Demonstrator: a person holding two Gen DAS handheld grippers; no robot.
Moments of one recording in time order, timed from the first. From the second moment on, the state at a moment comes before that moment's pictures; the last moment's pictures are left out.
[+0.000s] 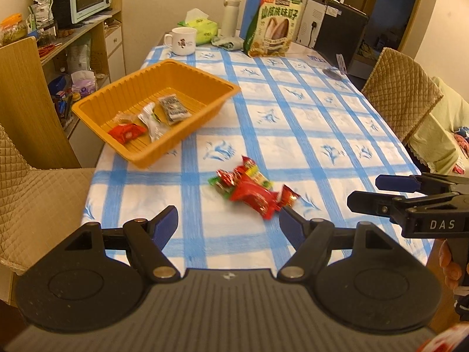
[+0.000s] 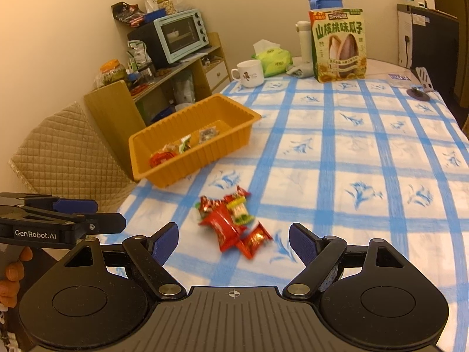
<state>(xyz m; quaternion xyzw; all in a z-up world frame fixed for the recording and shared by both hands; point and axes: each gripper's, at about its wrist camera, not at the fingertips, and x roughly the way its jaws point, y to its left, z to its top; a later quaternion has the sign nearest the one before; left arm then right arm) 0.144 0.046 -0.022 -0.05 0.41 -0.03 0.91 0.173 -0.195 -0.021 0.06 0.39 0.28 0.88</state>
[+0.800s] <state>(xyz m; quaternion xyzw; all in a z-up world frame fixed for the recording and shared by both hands) 0.156 0.014 -0.061 -0.03 0.44 -0.06 0.89 0.172 -0.219 -0.071 0.05 0.44 0.25 0.86</state>
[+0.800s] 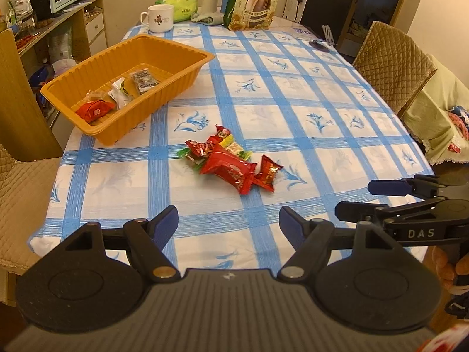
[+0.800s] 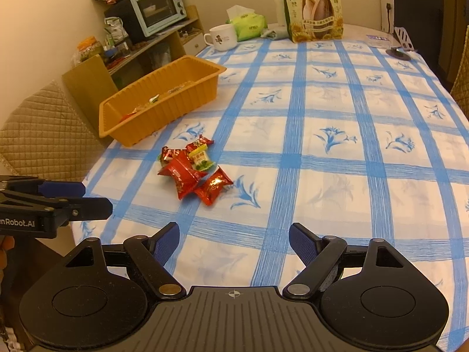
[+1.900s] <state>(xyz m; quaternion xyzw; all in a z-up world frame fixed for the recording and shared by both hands) 0.220 0.084 -0.109 -0.02 0.48 -0.04 0.88 0.247 -0.074 -0.121 -0.12 0.39 0.35 0.84</state>
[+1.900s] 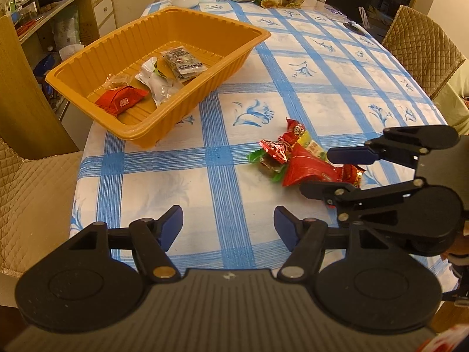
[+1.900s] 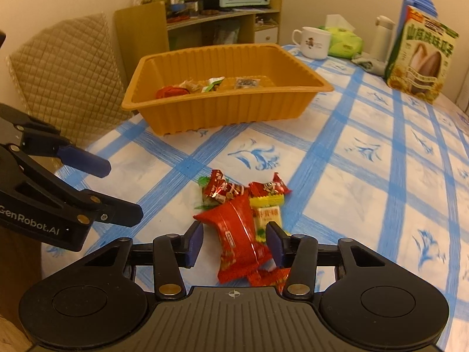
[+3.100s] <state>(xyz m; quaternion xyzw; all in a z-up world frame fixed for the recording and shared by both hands) 0.288 0.041 -0.143 0.11 0.45 -0.17 0.87 0.261 -0.147 -0.097 0.00 0.43 0.23 0.87</state>
